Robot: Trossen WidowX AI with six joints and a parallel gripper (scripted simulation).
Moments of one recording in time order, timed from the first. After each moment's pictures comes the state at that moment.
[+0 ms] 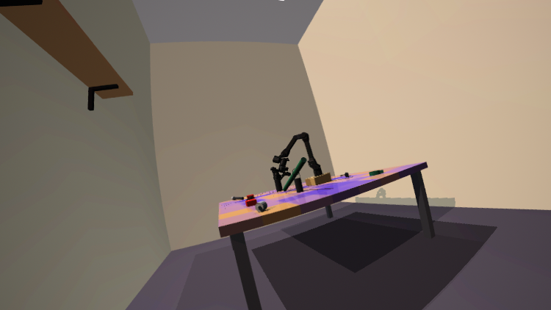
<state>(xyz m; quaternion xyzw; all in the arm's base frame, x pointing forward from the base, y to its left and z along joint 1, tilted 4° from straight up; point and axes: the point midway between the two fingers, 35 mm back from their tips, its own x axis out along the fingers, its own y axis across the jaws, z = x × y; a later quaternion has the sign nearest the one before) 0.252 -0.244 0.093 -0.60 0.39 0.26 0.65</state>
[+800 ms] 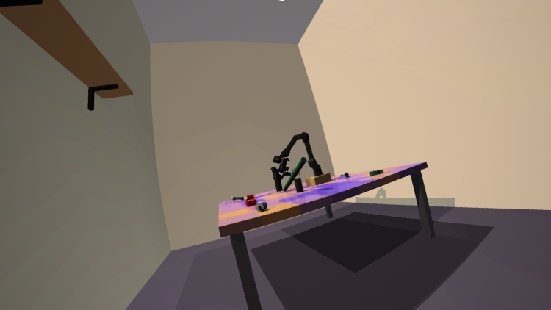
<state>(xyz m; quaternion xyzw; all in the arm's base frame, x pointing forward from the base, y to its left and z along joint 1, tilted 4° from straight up) 0.250 -0.243 0.093 -0.60 0.39 0.26 0.65</state>
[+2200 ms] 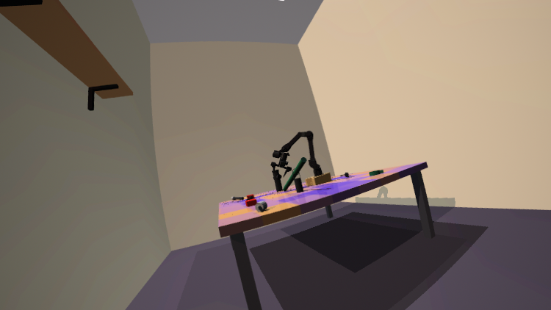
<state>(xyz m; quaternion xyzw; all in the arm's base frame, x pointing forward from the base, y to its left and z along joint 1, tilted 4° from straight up) 0.257 -0.197 0.134 -0.55 0.41 0.24 0.69</state>
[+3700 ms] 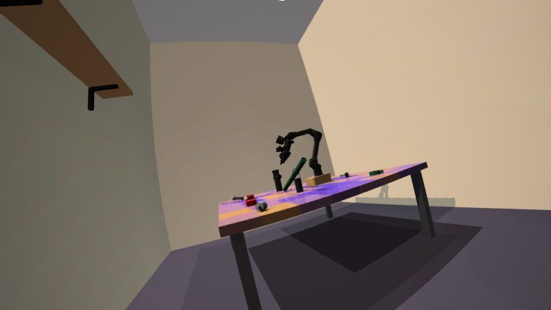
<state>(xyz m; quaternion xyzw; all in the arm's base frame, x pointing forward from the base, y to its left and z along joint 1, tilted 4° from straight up) 0.253 -0.080 0.218 0.06 0.46 -0.13 0.88</state>
